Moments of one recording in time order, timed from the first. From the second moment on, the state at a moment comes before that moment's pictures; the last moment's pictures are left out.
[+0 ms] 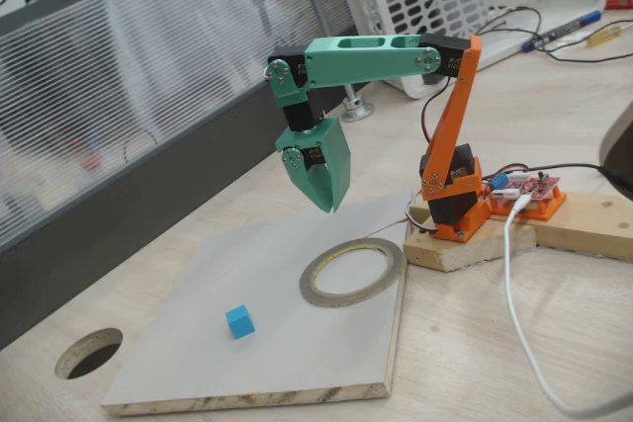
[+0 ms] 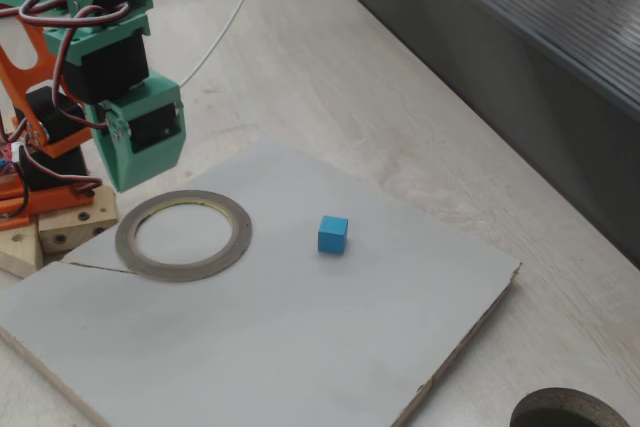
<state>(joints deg) 6.5 115.0 105.2 99.6 104.2</state>
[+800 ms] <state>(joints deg) -16.4 114.3 104.7 99.6 104.2</state>
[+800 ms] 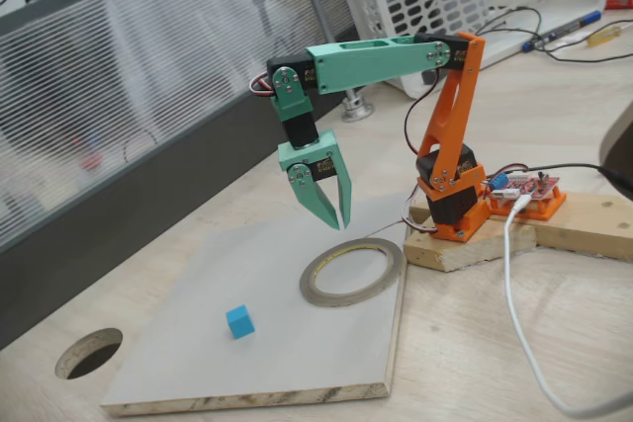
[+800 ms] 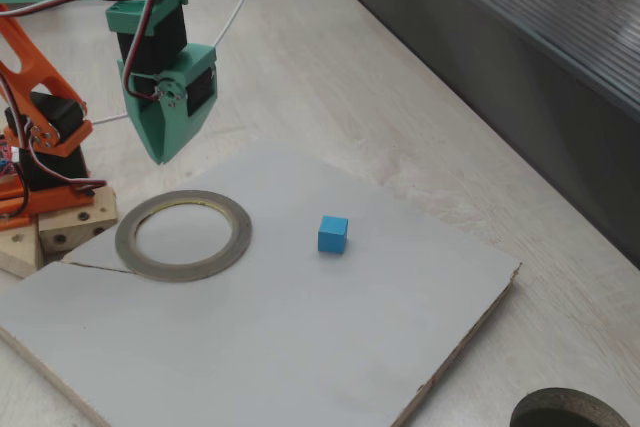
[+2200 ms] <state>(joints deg) -16.3 63.7 51.9 94.3 104.2</state>
